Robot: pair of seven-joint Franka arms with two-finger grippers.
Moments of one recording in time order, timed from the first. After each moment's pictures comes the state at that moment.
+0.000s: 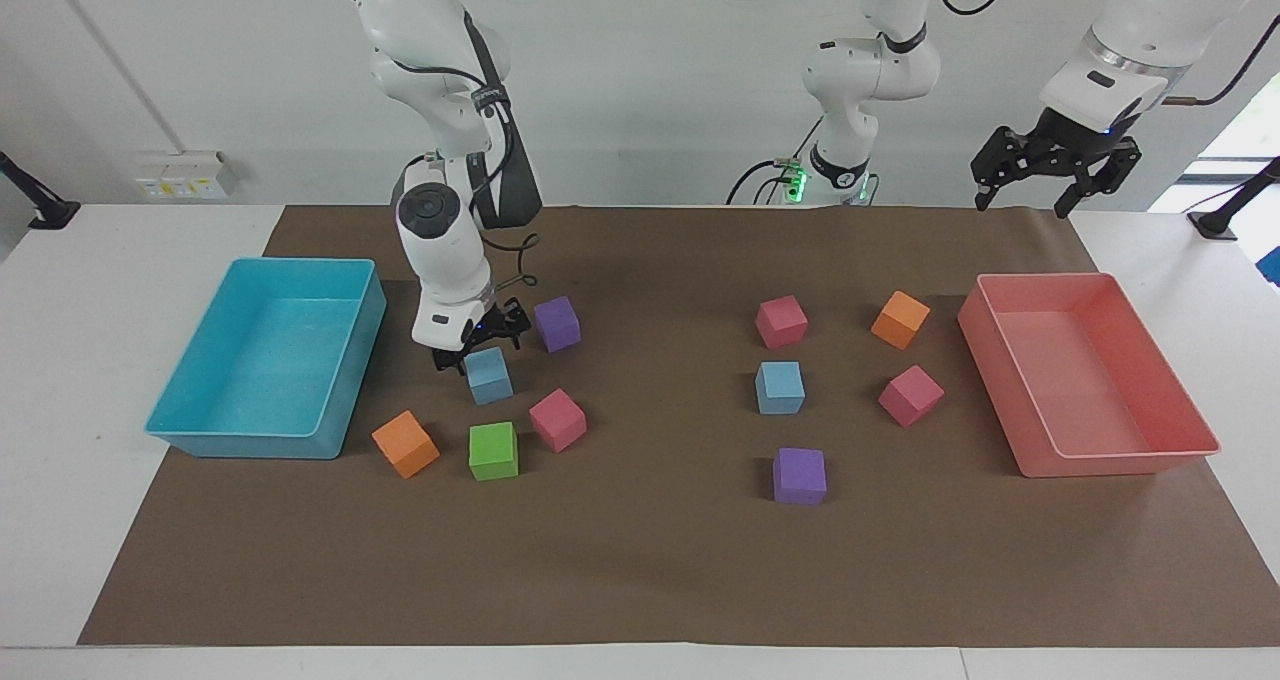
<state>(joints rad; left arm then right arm) -0.08 -0.01 0.02 -1.47 -0.01 1.45 0.11 0.26 0.19 -0.04 -2.12 0.02 2.29 -0.32</state>
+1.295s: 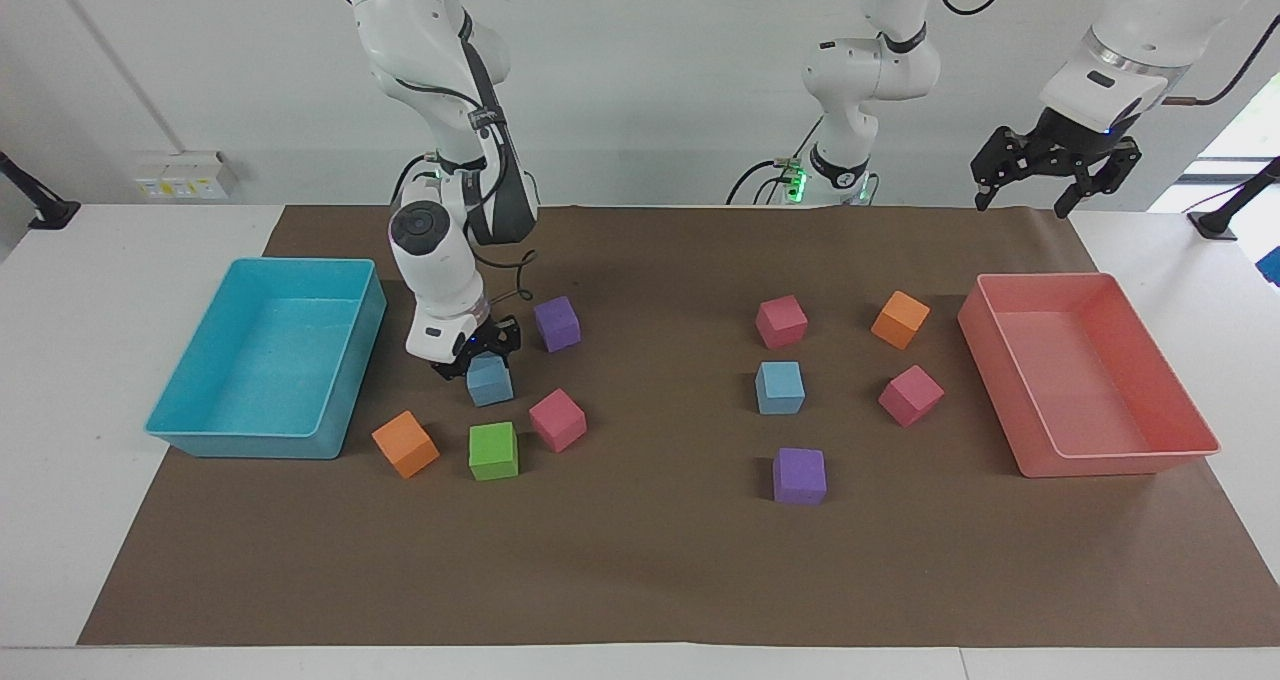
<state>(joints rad) -0.08 -0.01 0.02 -1.47 -0.01 1.45 0.11 0.24 0.22 -0.05 -2.12 0.06 2.34 -0.30</state>
